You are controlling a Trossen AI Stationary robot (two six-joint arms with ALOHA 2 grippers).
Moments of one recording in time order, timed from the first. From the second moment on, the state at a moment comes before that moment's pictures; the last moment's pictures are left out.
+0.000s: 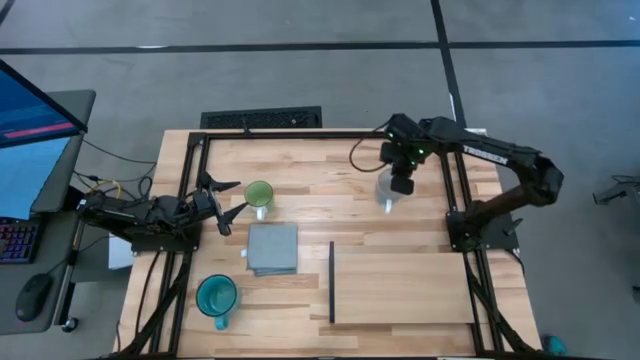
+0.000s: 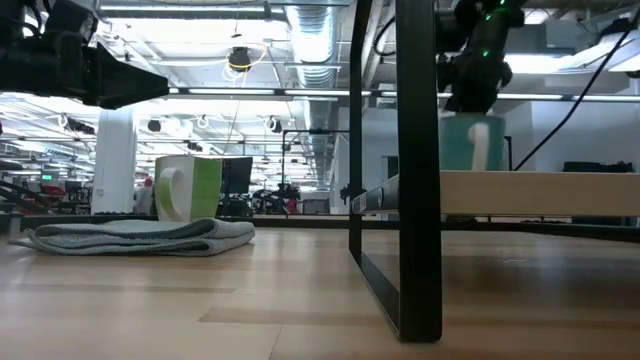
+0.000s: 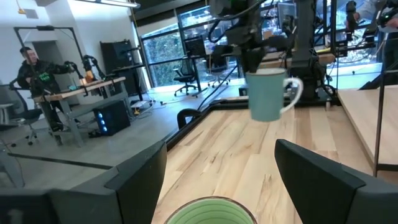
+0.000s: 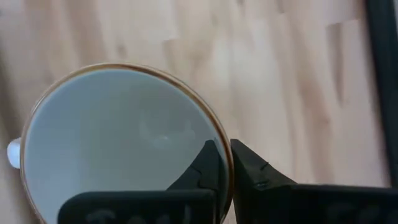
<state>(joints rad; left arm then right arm) -0.20 0.00 0.02 0.05 -0.61 0.20 -0.52 1.38 1.19 -1.11 -0.12 -0.36</state>
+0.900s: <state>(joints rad) -0.20 0.00 0.02 0.05 -0.62 0.22 0.23 1.09 1.19 -1.42 -0.05 0.39</state>
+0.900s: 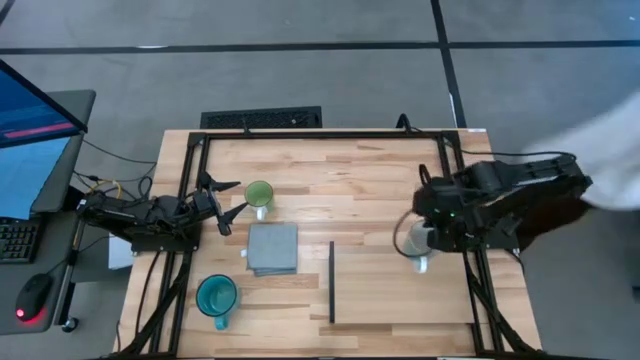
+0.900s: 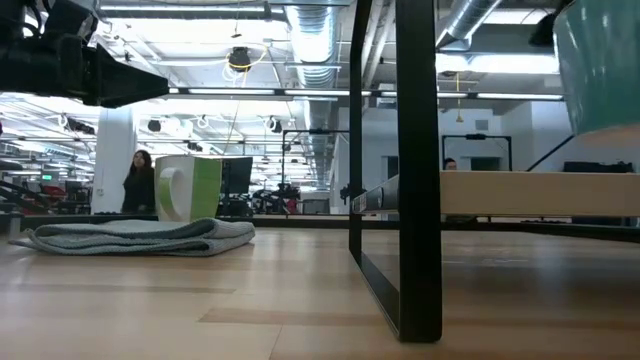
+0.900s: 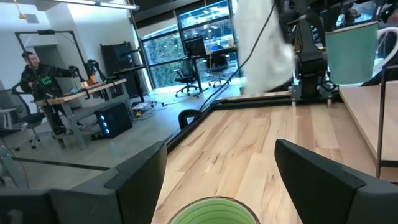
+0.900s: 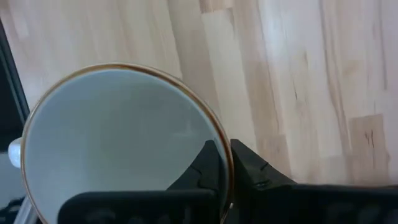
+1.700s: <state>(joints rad) -0.20 0.00 0.02 0.06 -0.69 0.22 1.06 1.09 0.98 -1.40 0.08 1.28</state>
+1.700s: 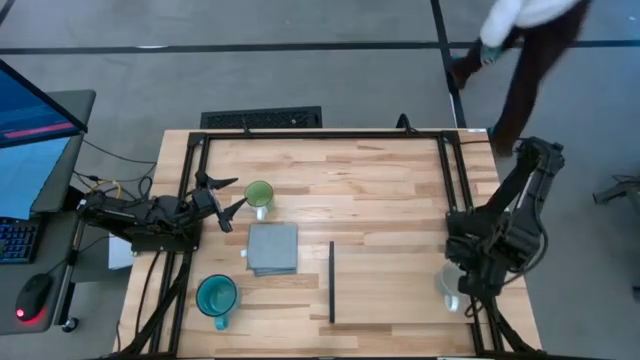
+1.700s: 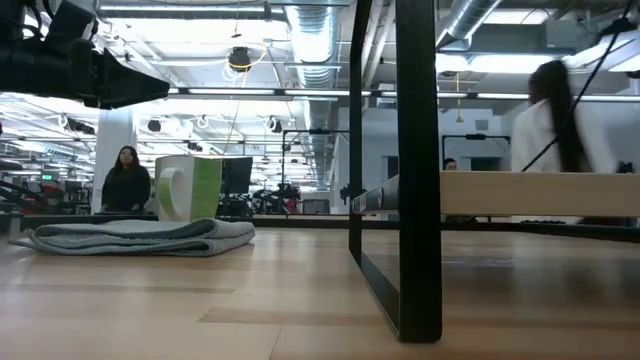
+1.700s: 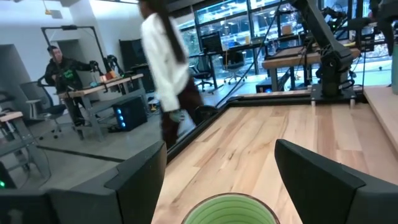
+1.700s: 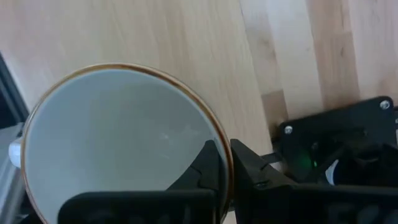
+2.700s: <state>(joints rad) -0.19 0.00 0.02 0.06 -0.69 0.21 1.09 1.12 0.98 -1.36 0.13 1.02</state>
